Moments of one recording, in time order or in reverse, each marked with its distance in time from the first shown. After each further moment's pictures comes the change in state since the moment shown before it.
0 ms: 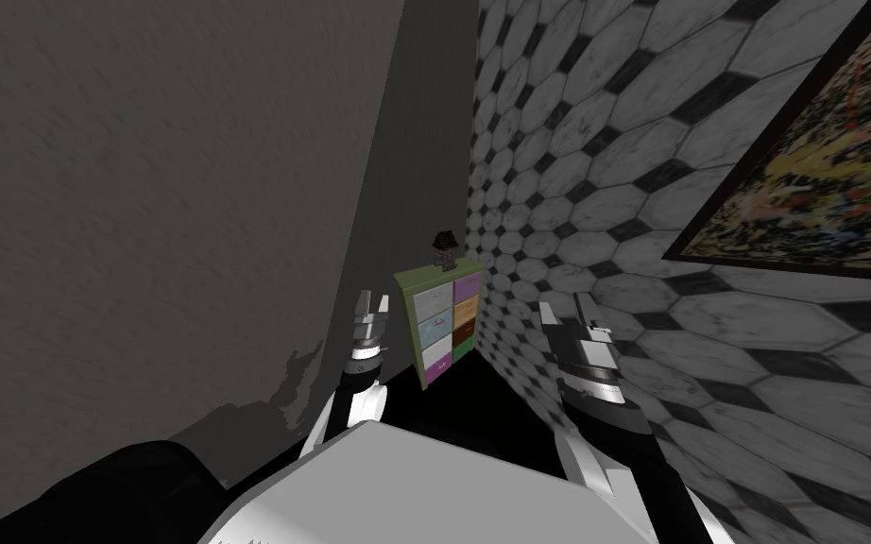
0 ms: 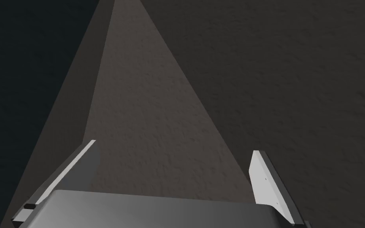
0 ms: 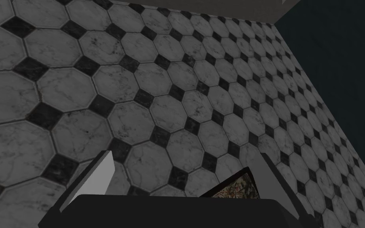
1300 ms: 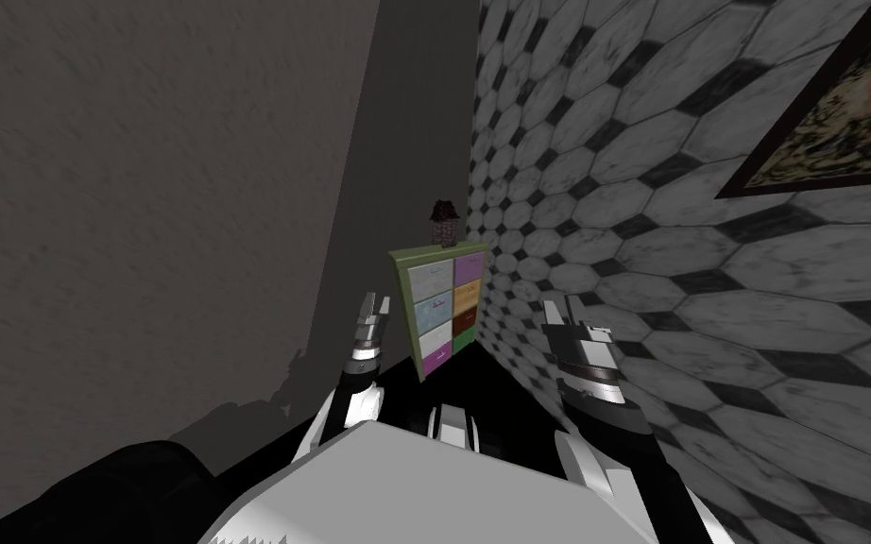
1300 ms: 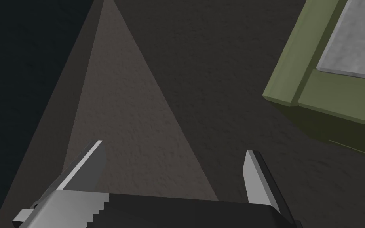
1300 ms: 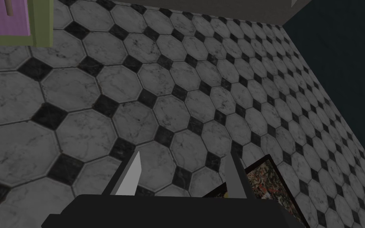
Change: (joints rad) left arm -0.003 0.062 0.006 0.024 0.009 0.002 0.004; right arm 0.000 0.000 0.000 0.000 0.000 0.000 0.000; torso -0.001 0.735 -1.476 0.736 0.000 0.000
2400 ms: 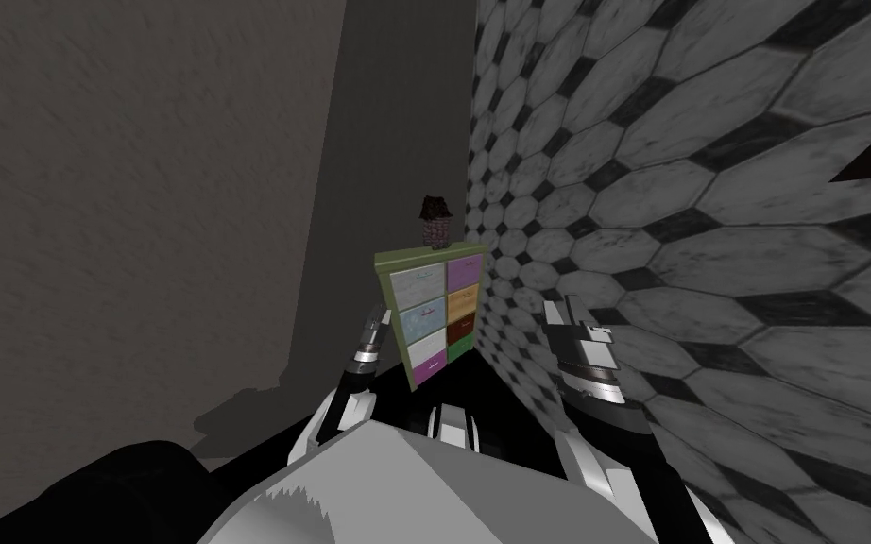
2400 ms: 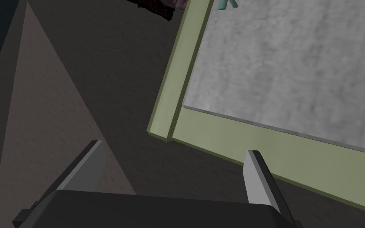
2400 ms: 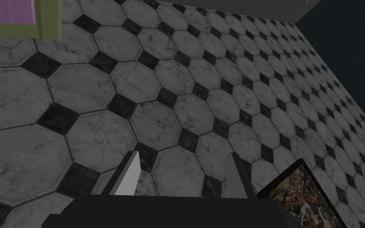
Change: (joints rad) left arm -0.018 0.124 0.047 0.188 0.076 0.035 0.032; right arm 0.000 0.000 0.000 0.000 0.000 0.000 0.000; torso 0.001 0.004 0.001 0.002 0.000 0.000
